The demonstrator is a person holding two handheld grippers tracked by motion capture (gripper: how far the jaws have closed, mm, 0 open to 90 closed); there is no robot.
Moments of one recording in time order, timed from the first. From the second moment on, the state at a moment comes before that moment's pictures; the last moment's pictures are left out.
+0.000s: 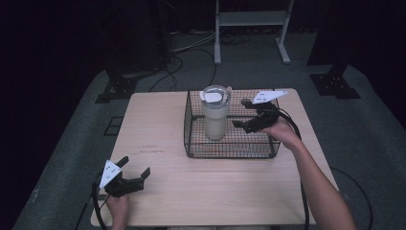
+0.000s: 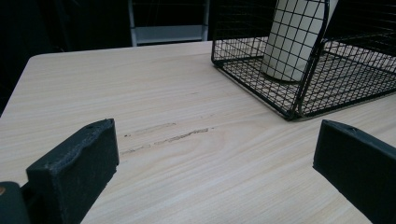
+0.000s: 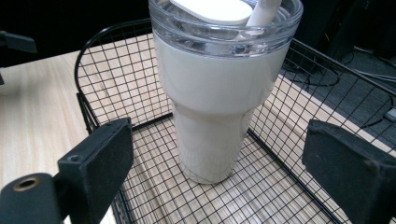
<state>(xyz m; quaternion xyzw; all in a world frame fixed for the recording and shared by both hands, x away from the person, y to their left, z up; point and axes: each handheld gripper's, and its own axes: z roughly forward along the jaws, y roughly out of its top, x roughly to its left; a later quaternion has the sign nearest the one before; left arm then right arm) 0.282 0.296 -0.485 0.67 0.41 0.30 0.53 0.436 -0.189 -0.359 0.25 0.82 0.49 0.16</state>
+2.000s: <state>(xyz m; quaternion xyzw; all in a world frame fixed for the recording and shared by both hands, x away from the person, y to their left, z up) 0.282 0.295 -0.485 0.68 0.41 0.30 0.53 0.340 -0.234 -0.402 0.23 0.82 0.51 0.13</state>
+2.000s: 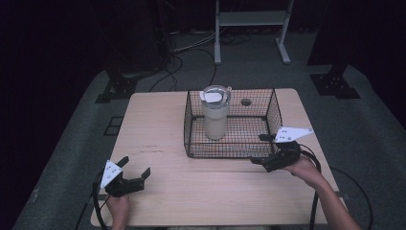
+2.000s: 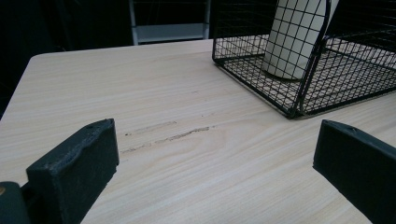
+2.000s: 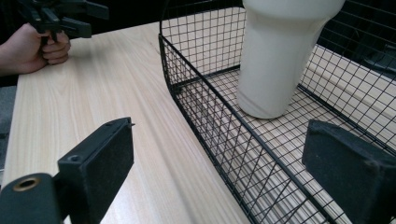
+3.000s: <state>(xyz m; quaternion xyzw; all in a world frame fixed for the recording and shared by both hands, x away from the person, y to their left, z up) 0.281 0.295 -0.485 0.68 0.41 0.31 0.52 0.308 -0.247 -0.433 0.24 0.81 0.51 0.12</state>
